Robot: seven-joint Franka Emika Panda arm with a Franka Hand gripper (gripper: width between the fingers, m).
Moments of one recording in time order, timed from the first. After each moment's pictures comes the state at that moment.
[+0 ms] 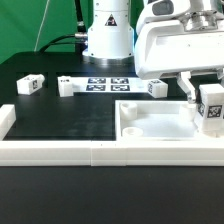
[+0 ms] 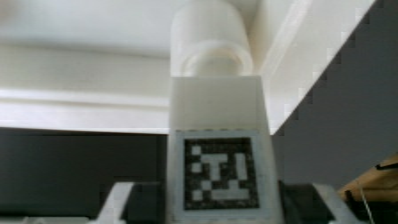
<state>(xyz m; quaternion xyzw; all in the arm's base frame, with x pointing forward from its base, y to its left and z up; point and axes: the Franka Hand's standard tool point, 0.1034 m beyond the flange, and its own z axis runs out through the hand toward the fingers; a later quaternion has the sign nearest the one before) 0.626 0.121 0.079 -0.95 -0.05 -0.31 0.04</state>
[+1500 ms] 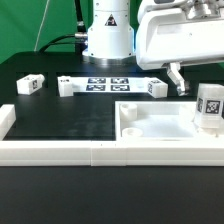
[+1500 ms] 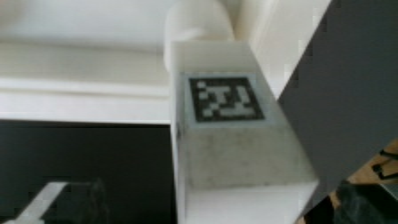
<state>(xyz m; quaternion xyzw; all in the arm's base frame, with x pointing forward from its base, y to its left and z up) 0.625 0.123 0.093 -0.96 -0.06 -0.28 0.04</state>
